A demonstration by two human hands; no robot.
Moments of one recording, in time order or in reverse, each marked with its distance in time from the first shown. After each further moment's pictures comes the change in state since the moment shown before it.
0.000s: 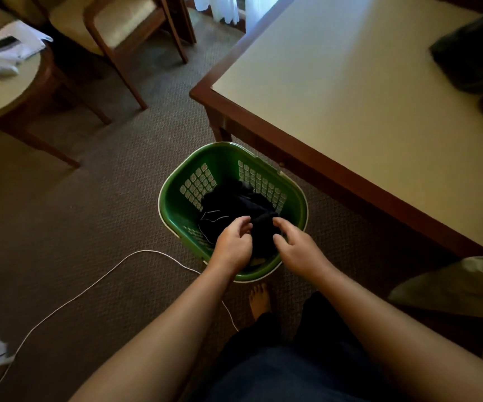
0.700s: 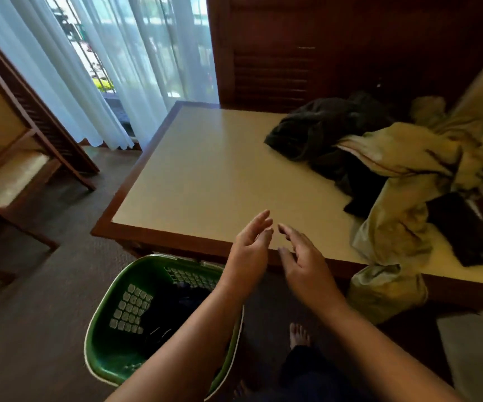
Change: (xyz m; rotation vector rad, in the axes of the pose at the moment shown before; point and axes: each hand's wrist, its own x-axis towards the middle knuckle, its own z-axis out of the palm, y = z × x) left_hand -0.030 0.209 0.131 -0.091 -0.458 0.496; right_hand -0.095 -0.021 -0.159 0.104 0.801 -0.156
